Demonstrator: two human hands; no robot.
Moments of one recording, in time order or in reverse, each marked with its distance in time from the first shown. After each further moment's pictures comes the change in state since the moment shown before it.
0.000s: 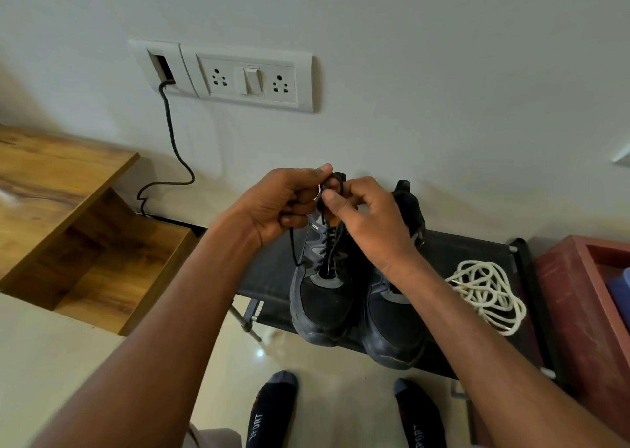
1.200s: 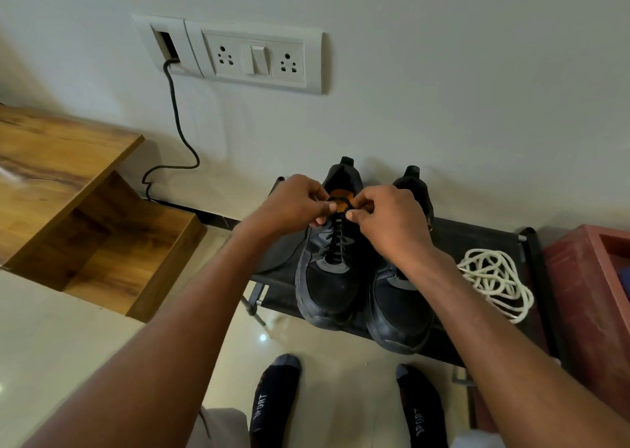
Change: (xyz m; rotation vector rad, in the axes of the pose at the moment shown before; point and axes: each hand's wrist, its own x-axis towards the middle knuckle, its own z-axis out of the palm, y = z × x) left_hand 0.019 -0.043 -0.011 0.842 0.159 0.080; right_hand -0.003 0.018 -0.007 -0.593 -0.043 0.094
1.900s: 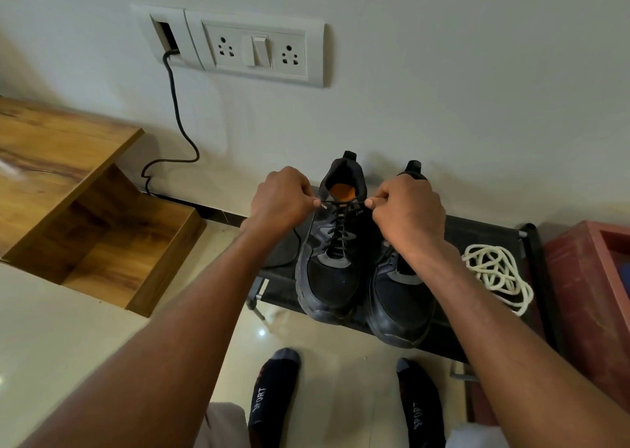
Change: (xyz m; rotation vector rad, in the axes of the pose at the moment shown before) left_hand 0.009 -0.019 0.007 0.222 0.273 -0.102; right_hand 0.004 0.009 -0.008 -0.132 0.088 0.122
